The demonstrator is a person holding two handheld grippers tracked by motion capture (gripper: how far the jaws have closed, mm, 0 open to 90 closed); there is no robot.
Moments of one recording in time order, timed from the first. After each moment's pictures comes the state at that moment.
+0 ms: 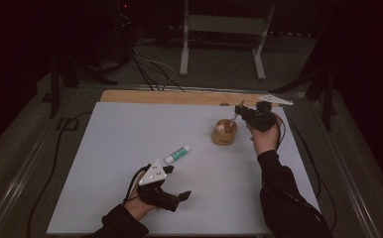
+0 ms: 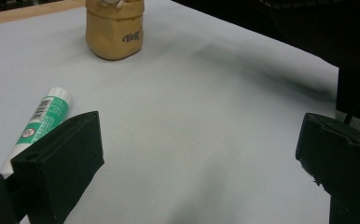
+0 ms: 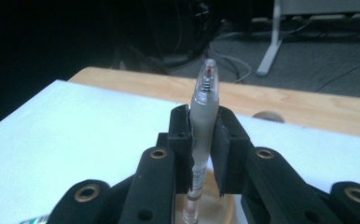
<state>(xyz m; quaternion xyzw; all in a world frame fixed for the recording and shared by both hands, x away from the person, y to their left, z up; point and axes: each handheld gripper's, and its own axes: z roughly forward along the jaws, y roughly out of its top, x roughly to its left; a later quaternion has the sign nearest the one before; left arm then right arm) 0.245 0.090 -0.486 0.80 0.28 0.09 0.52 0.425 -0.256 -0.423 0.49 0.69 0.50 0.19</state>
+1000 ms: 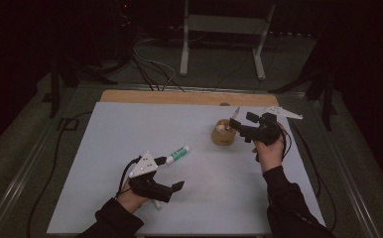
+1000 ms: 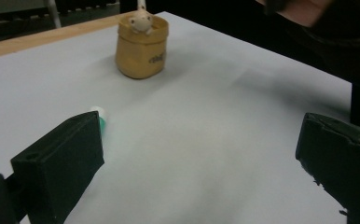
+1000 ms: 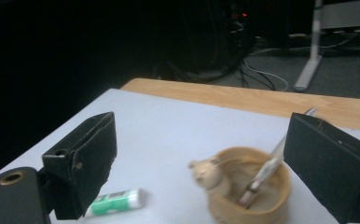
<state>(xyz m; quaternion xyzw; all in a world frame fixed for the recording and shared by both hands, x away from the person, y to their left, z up) 0.261 0.112 -0.466 0.79 0.29 0.11 0.54 0.369 -0.255 -0.416 0.44 0.68 0.57 0.15</state>
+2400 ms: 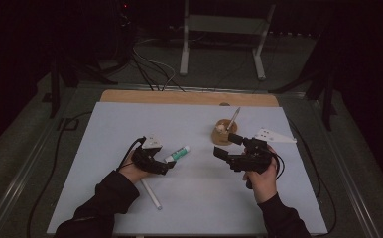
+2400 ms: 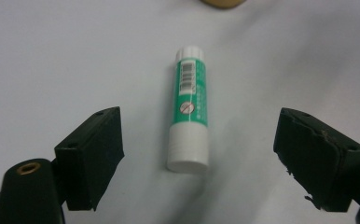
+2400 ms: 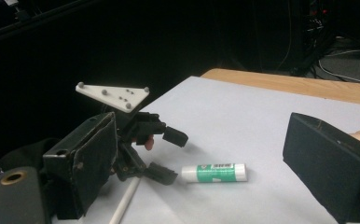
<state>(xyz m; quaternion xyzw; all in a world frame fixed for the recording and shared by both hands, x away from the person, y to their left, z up) 0.347 0.118 -0.507 0.85 0.33 0.11 0.39 0.296 -0.217 -0.411 0.36 0.70 0.61 0.07</state>
